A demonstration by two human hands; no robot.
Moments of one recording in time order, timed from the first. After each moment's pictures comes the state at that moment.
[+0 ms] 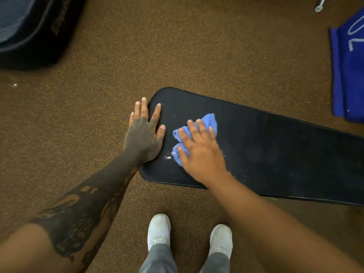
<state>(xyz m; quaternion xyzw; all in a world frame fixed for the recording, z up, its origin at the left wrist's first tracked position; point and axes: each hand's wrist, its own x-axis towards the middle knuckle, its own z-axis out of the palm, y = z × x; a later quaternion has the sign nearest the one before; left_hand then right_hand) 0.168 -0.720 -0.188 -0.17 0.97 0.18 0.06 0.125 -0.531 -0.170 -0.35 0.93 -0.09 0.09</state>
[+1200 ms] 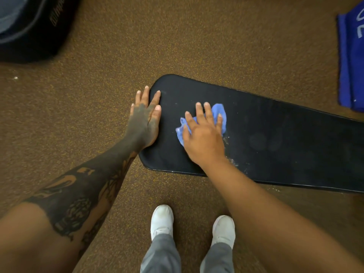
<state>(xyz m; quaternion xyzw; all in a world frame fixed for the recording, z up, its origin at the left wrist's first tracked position) 0.170 -0.725 -0.192 -0.18 0.92 0.34 0.01 0.127 -0.543 -0.175 -0.26 0.96 -0.12 0.05</state>
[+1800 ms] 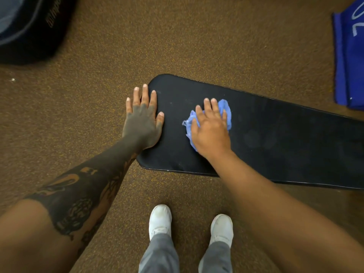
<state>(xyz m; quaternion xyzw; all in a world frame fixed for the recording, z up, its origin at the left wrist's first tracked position) 0.165 -0.712 -0.190 -0.16 0.98 0.11 0.06 0.103 -0.521 -0.180 -0.22 0.96 -0.16 0.06</state>
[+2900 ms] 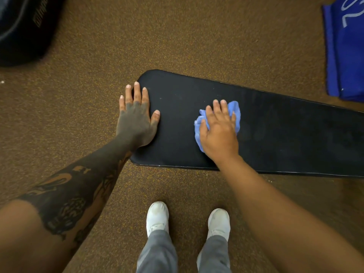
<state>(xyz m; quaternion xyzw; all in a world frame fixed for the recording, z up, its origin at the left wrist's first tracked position) 0.163 -0.699 -0.180 -0.16 0.98 0.10 0.07 0.108 -0.475 -0.186 -0.18 0.97 -0.18 0.01</state>
